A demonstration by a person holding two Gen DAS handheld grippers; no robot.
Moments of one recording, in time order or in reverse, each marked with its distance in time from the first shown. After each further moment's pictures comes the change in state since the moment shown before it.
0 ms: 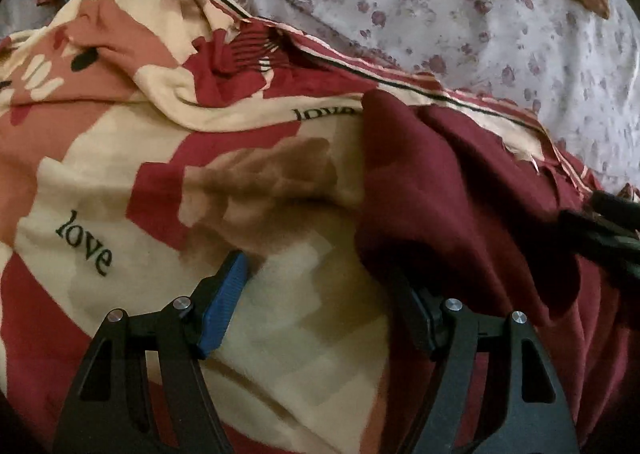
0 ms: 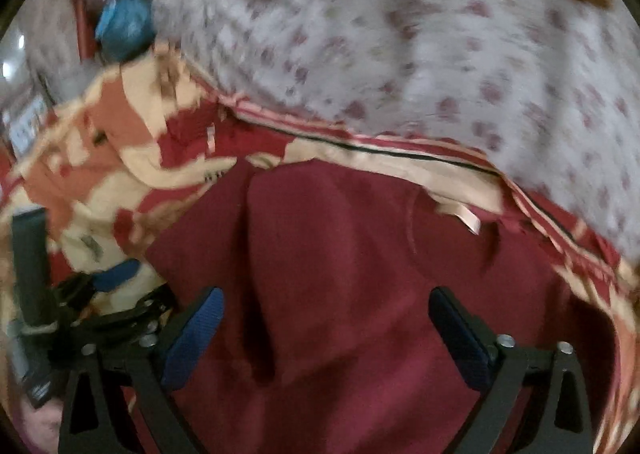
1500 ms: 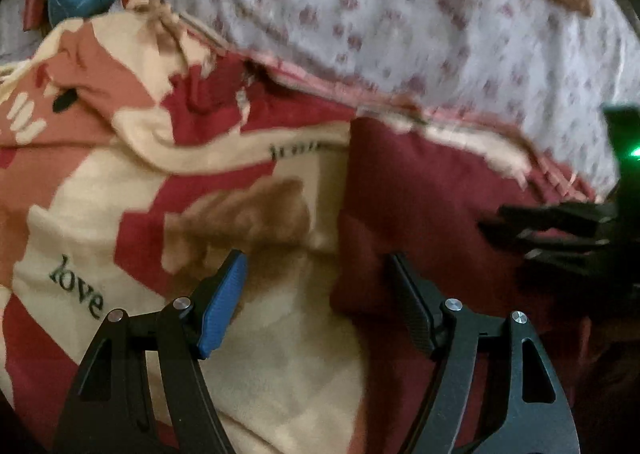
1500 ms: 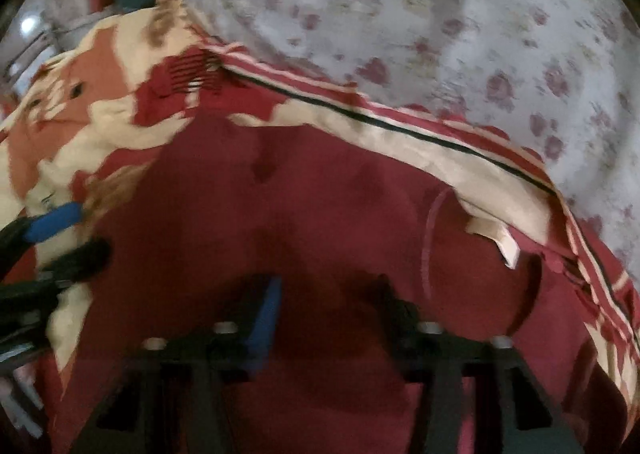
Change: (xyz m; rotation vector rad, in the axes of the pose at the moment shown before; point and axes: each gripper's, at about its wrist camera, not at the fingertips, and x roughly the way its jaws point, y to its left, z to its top) left arm 0.007 -0.017 0.018 0.060 -0.029 -0.019; right arm 0.059 -0.033 0.014 -0.139 0.061 0.089
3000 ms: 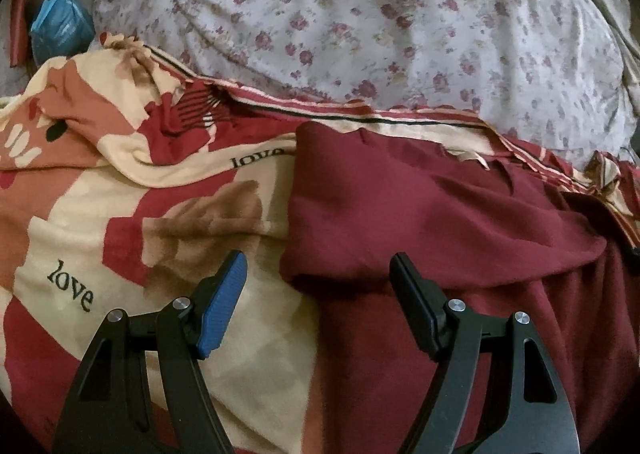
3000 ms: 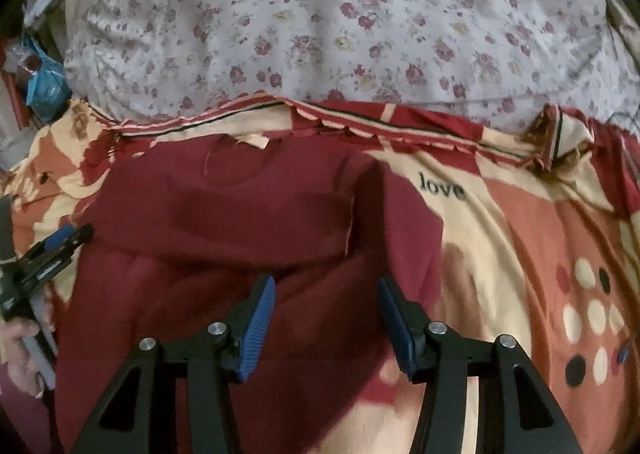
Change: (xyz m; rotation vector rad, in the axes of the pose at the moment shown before) left arm -0.029 -0.029 -0.023 0.114 -0.111 -0.053; right arm -0.172 -0.095 -0.173 0.459 -0.086 -0.198
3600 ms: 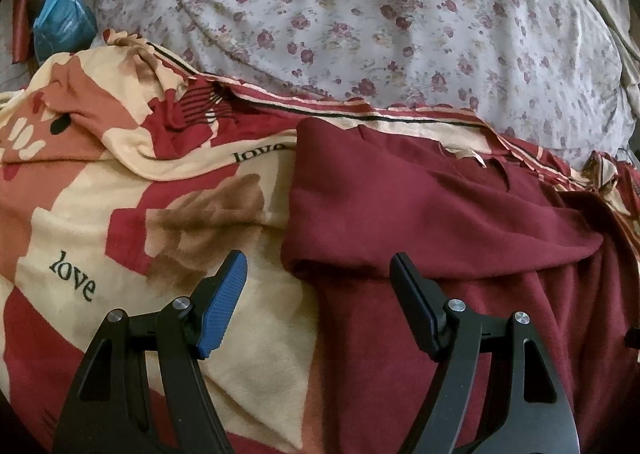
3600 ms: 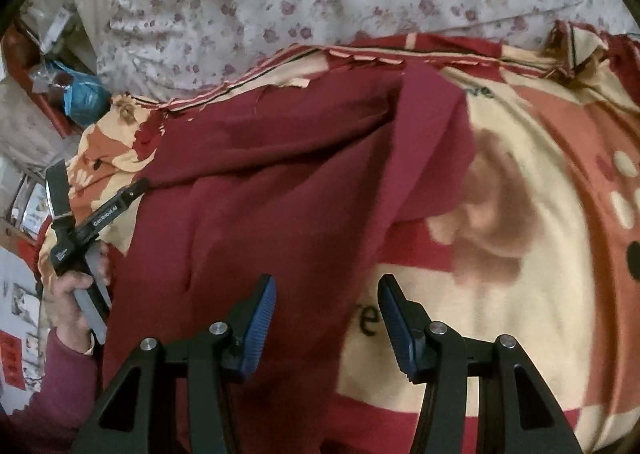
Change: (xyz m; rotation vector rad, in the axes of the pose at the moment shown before) left arm -0.003 0.003 -0.005 -0.015 0.004 0.001; right arm -0.008 -0.003 -0.068 0.095 0.088 0.220
